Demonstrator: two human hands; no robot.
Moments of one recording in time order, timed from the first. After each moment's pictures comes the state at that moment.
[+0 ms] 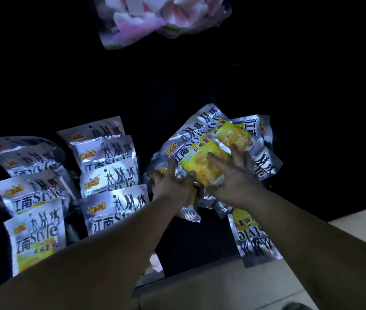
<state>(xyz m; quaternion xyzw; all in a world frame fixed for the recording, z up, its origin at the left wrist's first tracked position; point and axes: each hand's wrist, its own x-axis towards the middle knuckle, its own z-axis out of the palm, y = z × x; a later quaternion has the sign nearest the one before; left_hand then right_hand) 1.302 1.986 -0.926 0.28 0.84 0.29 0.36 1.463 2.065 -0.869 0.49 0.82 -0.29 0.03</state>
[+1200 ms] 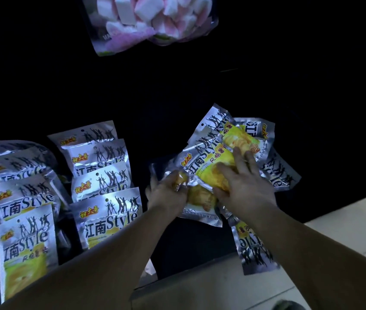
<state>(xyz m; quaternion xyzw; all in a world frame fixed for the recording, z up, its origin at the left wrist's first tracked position) 1.313 1.975 -0.925 0.32 0.84 0.28 0.35 1.493 2.055 -0.853 0.49 0.87 -0.05 0.07</state>
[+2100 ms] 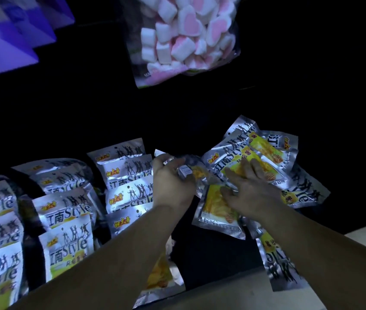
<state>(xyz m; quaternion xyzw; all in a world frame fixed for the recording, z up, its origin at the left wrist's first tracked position) 1.281 1.971 -0.848 0.31 0.78 0.49 0.22 1.459 2.062 -0.849 0.48 0.86 -0.14 0.08</state>
